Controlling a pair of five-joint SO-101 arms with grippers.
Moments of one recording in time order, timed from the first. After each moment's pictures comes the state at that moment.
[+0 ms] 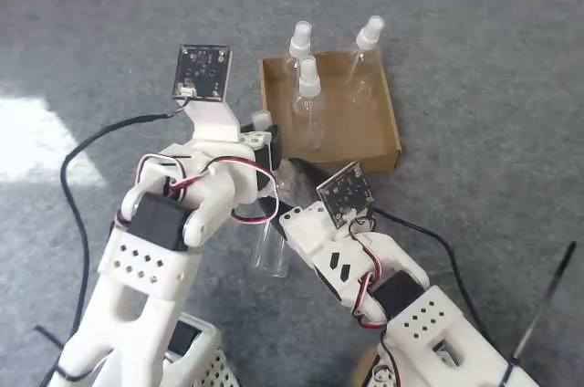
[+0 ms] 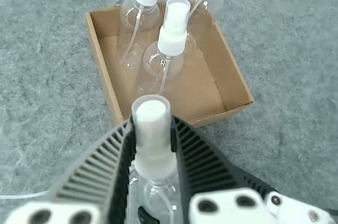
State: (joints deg) left arm 16.1 -44.5 38.4 63.0 21.7; right arm -40.7 -63.9 82.3 5.5 -3.7
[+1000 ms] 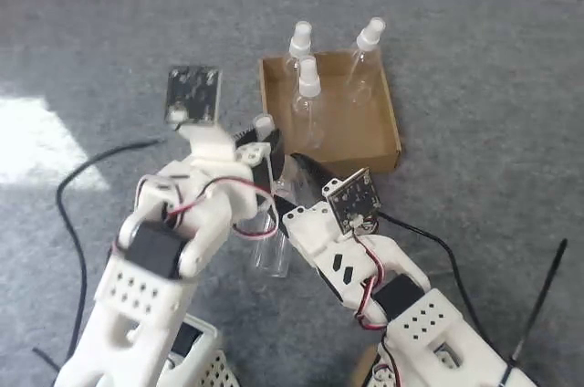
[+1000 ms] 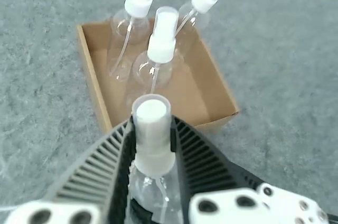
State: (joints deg) left arm 18.5 -56.0 49.0 56.0 24.4; right arm -39.7 -63.8 85.8 -1.9 -3.8
